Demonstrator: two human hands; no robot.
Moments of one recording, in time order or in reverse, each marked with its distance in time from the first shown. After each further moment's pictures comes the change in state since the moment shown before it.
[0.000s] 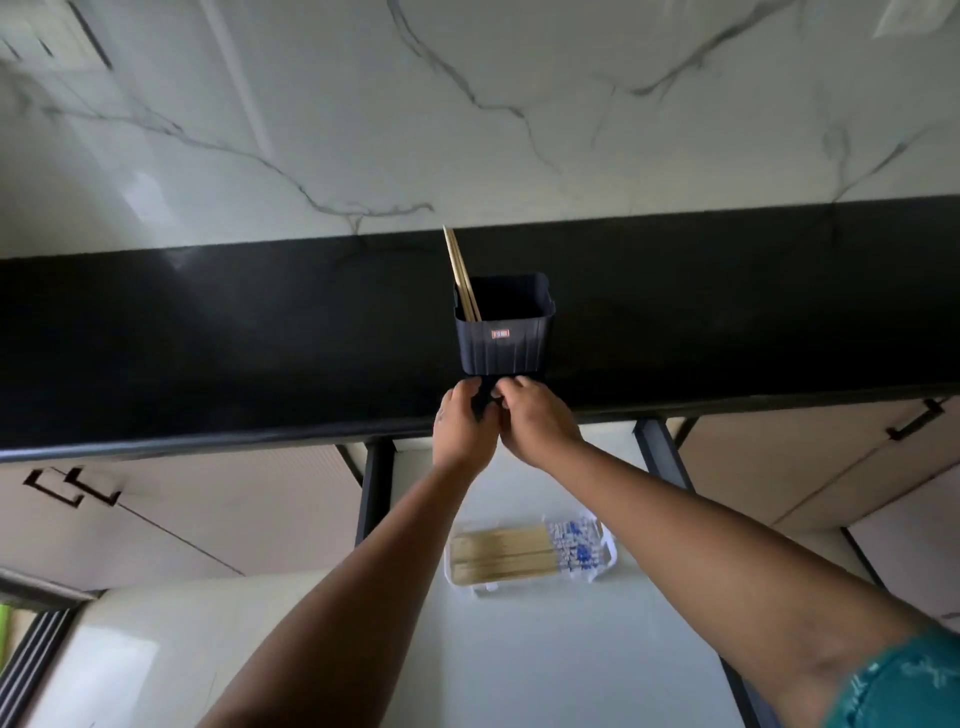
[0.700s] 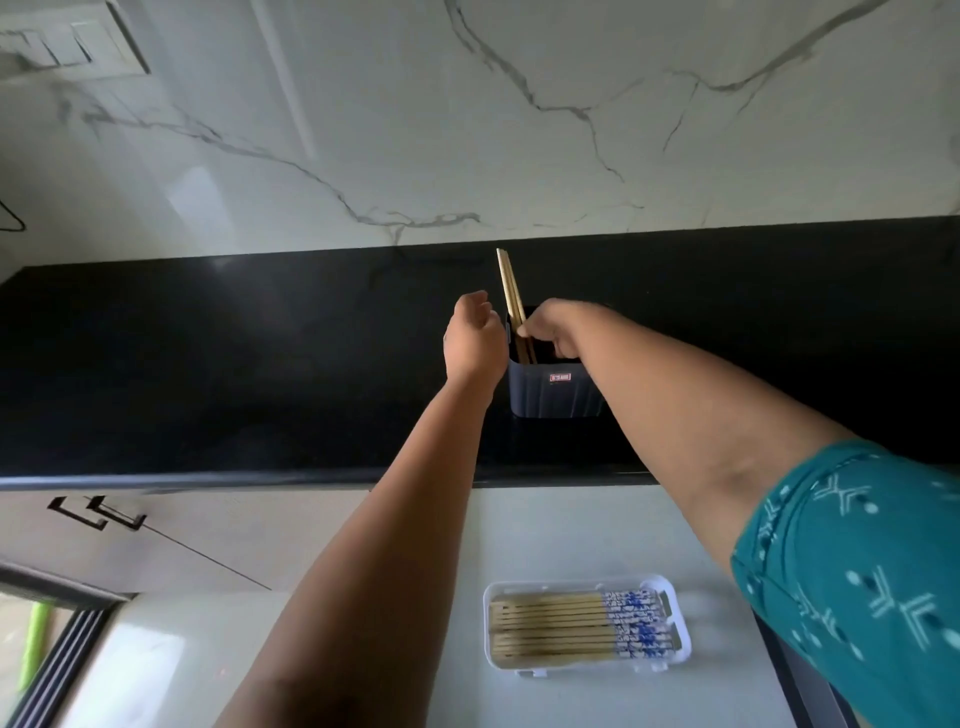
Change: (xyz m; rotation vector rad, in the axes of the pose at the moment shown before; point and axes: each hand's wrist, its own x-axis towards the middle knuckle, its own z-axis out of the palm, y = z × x) left_hand 0.141 0.054 -0.047 -0.338 0.124 -0.095; right_hand 0.234 0.014 -0.001 0.474 -0.536 0.653
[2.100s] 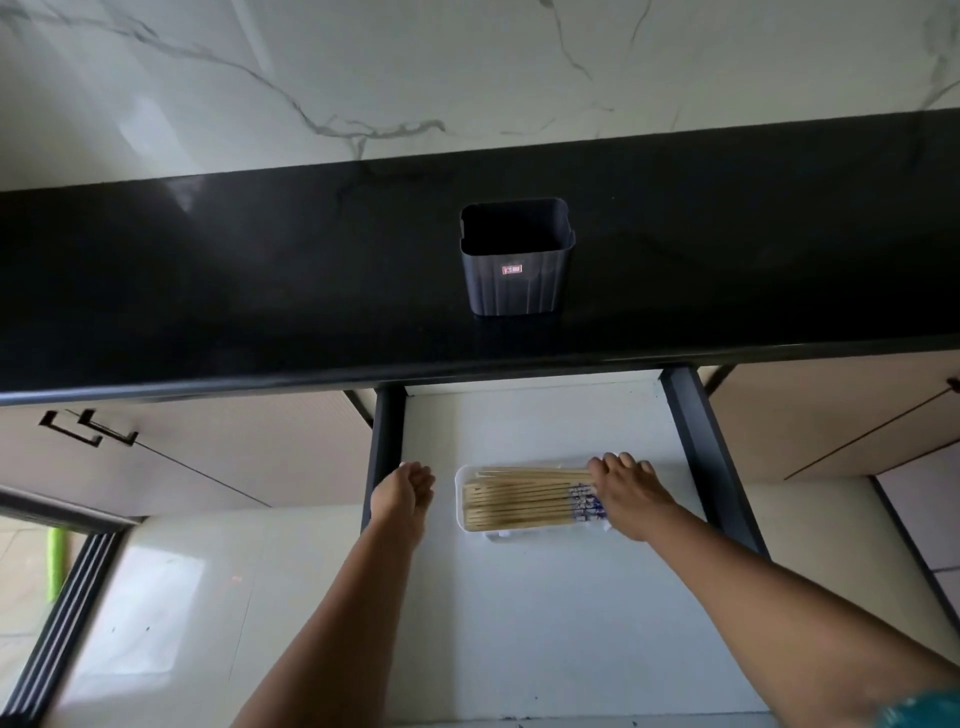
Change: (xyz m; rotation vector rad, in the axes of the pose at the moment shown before) left_hand -0.166 -0.232 -0.060 -0.492 0.202 -0.876; right_hand -0.144 0.342 0.121 -0.935 0.090 -0.301
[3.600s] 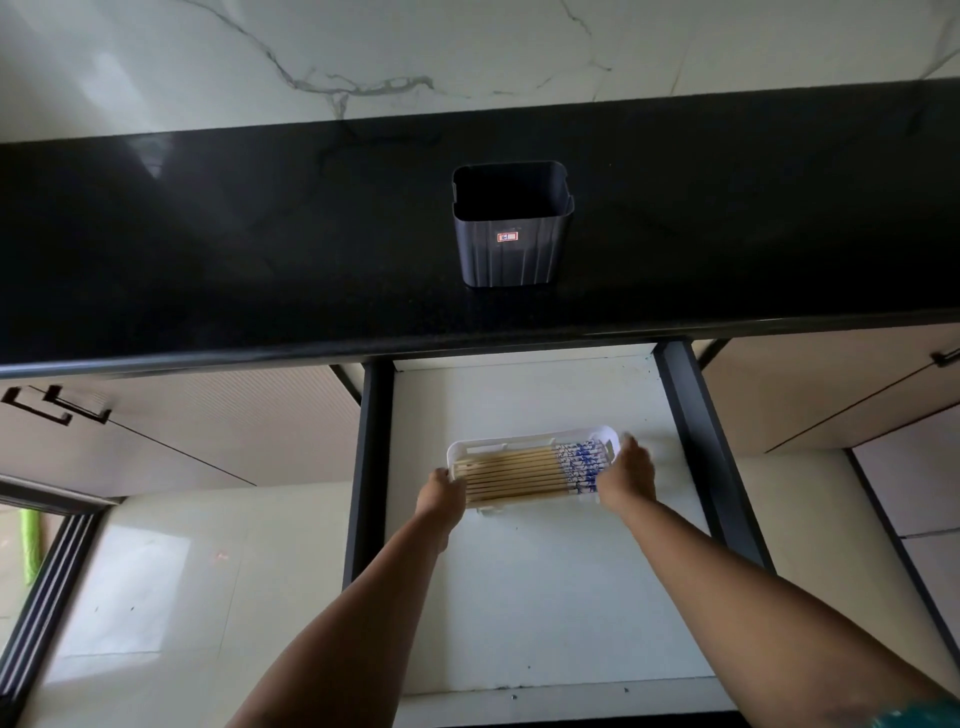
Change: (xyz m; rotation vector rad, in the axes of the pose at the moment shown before) left_hand 0.003 -0.062 0.012 0.984 -0.063 0.204; right_hand 0.004 -0.018 0.025 0.758 0.199 0.704
